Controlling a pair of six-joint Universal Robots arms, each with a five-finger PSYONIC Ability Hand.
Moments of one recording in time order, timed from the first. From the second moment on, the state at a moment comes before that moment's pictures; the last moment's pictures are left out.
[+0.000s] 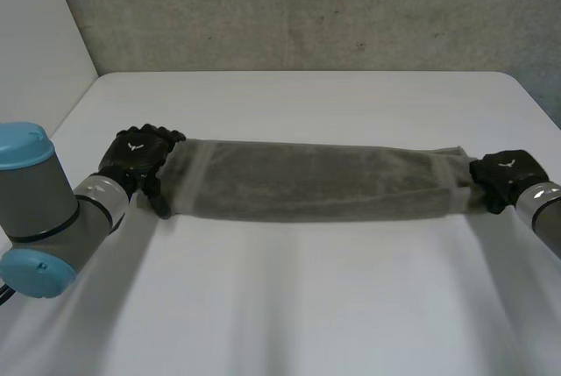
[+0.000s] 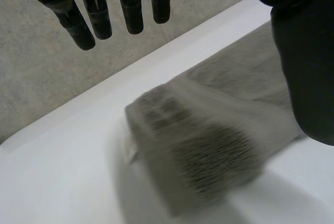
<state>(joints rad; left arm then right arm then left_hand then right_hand) 4.50 -2.05 -1.63 3.44 -1.38 3.42 1.55 -0.96 1.50 -0.14 1.34 2.53 0.27 0.26 0.25 0.26 0.22 1.32 1.32 1.33 1.35 1.16</state>
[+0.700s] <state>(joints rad) 4.44 -1.97 -1.57 3.44 -1.42 3.42 2.15 -0.97 1.20 -0.32 1.41 2.44 0.27 0.26 0.25 0.26 0.22 1.33 1.33 1.35 1.35 1.16</state>
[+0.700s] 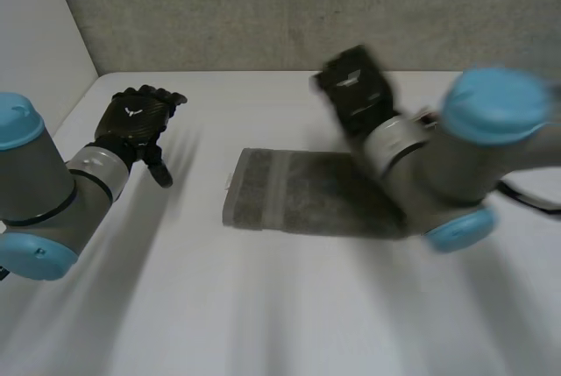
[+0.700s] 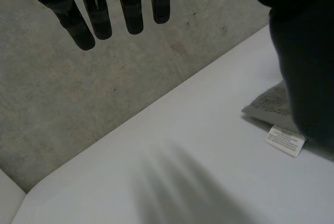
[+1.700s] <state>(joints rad) 4.36 -2.02 -1.61 3.47 -1.44 3.42 1.84 -1.03 1.63 -0.18 1.24 2.72 0.27 0.26 0.25 0.26 0.22 1.31 1.28 1.34 1.34 1.16</state>
